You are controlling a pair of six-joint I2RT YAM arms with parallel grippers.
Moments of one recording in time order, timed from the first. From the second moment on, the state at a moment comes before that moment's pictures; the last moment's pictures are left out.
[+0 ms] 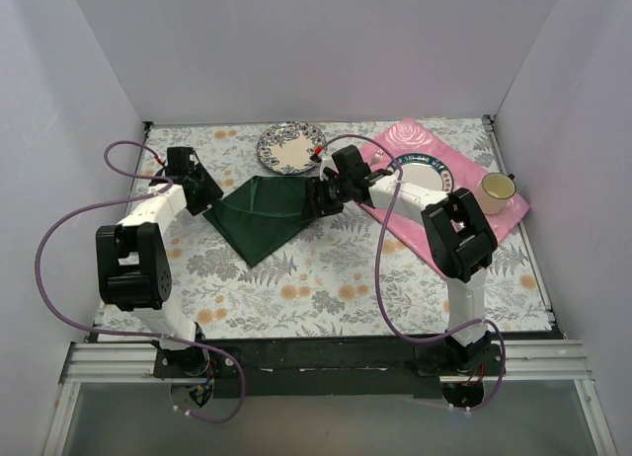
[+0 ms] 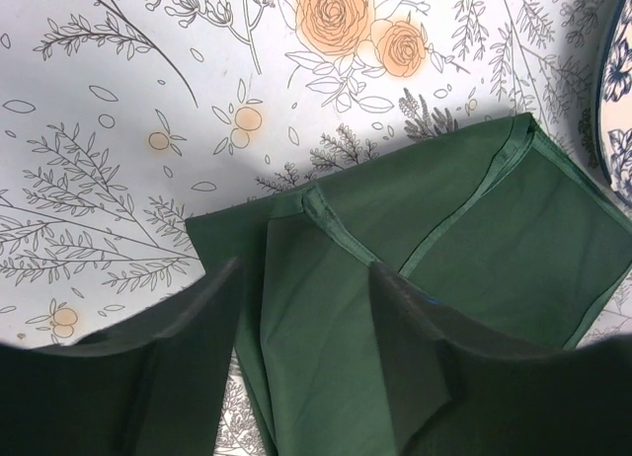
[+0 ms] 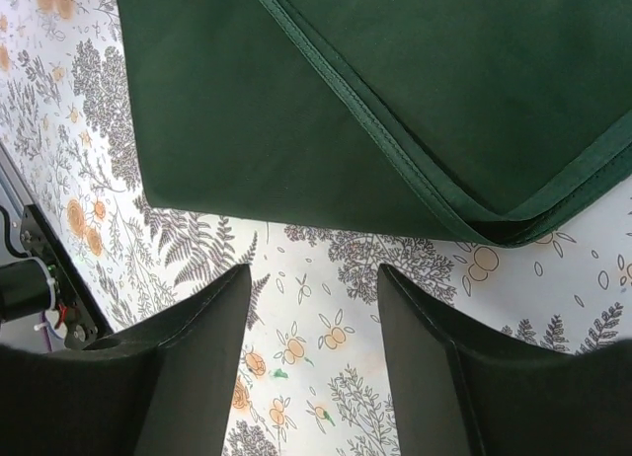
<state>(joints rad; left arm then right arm) 0.04 1.67 1.13 -0.38 -0.03 -0.60 0.62 2.01 1.43 -0.23 -0.56 0.33</state>
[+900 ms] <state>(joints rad) 0.04 1.71 1.07 -0.33 0.00 -0.58 0.62 2.07 1.52 -0.23 -0.56 0.35</state>
